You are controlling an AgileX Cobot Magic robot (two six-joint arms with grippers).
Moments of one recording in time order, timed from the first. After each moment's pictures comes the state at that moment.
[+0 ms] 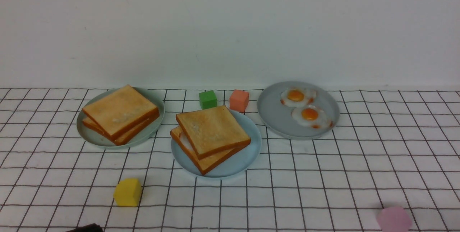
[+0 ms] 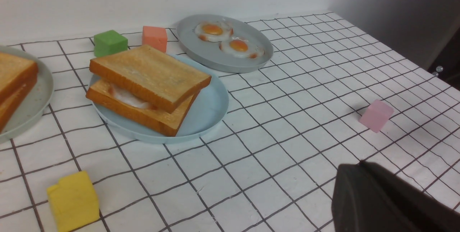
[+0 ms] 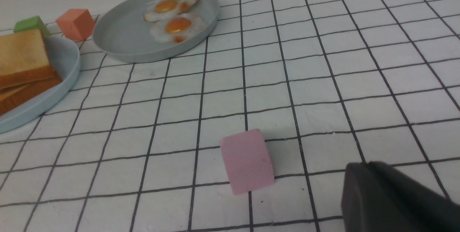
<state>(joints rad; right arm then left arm) 0.08 -0.01 0.01 -0.09 0.40 0.26 -0.67 0.31 -0.22 -0.18 0.18 -0.07</state>
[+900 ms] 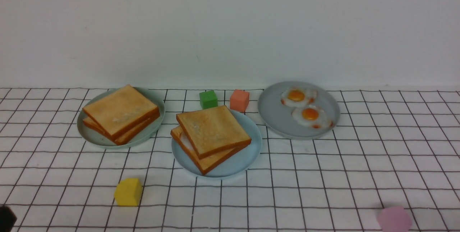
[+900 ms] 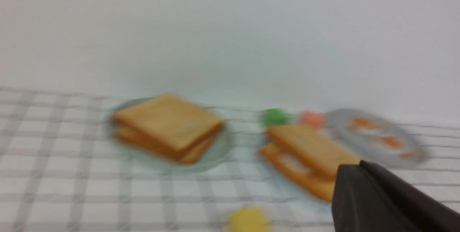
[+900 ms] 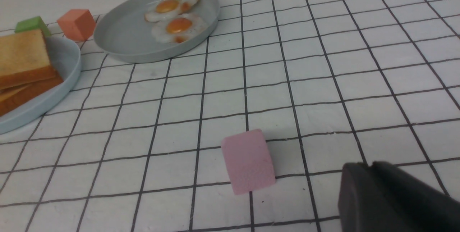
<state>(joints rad) 0.08 -0.01 0.01 -0.09 0.40 0.26 -0.16 0.01 -0.06 -0.11 0.18 -0.11</state>
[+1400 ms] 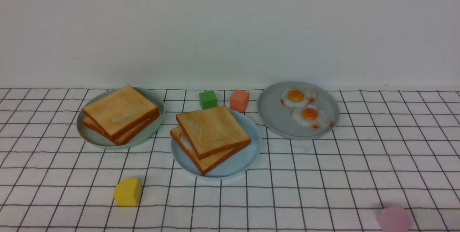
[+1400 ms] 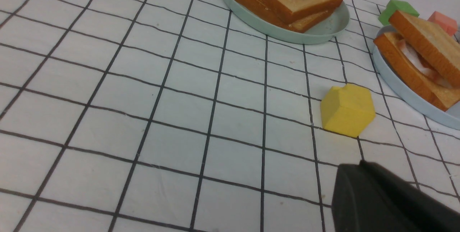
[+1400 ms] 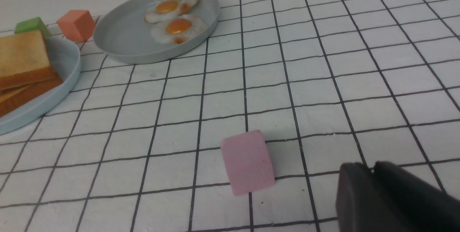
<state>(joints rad) 0.08 -0.01 0.02 -0.09 0.40 0.26 0.01 -0.01 0.03 -0.12 0.39 -0.19</state>
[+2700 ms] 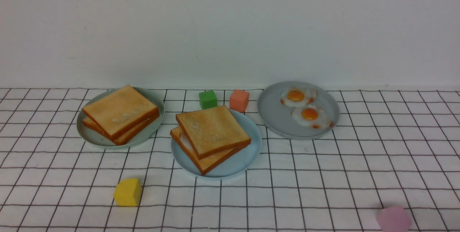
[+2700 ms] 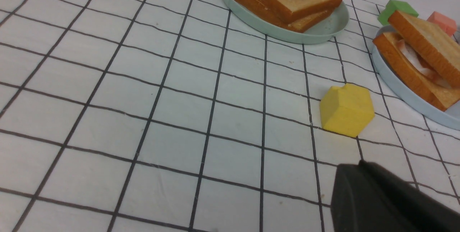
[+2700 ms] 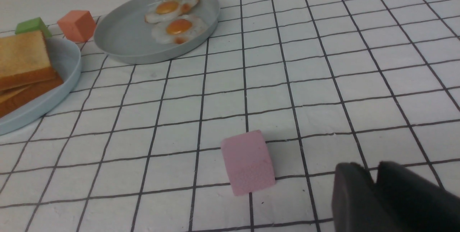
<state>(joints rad) 0.08 -0.01 0.02 -0.09 0.39 0.26 0.01 -0.01 0.03 -0.13 0.39 -0.19</state>
